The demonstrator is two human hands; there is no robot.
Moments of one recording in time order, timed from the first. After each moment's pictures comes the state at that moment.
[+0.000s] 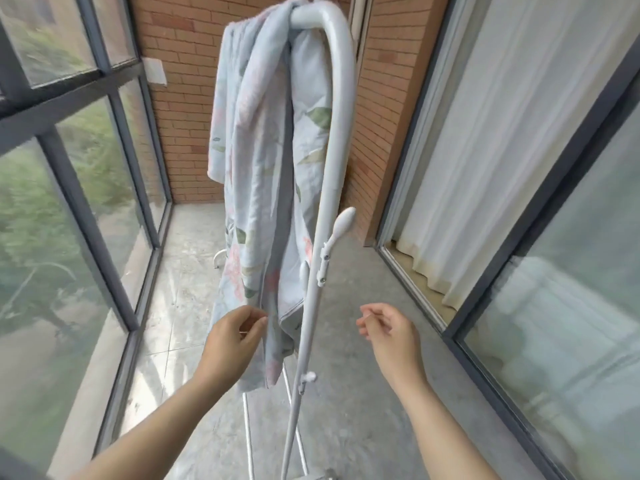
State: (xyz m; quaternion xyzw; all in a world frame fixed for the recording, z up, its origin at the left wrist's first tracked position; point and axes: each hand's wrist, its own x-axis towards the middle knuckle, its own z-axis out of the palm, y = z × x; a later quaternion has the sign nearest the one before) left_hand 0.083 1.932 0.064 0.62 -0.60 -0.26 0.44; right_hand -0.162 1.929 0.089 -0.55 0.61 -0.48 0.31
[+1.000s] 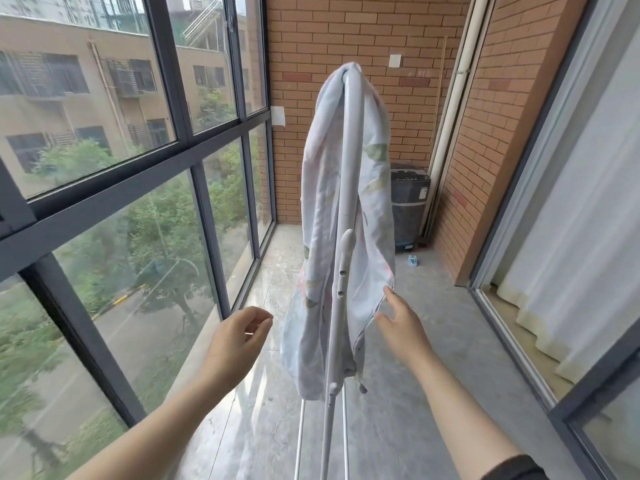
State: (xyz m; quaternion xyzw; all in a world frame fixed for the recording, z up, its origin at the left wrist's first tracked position) left_hand 0.086 1.993 0.107 0.72 -0.51 -0.12 0.45; right_hand -0.155 1.856 0.108 -0.71 0.50 -0.32 0.37
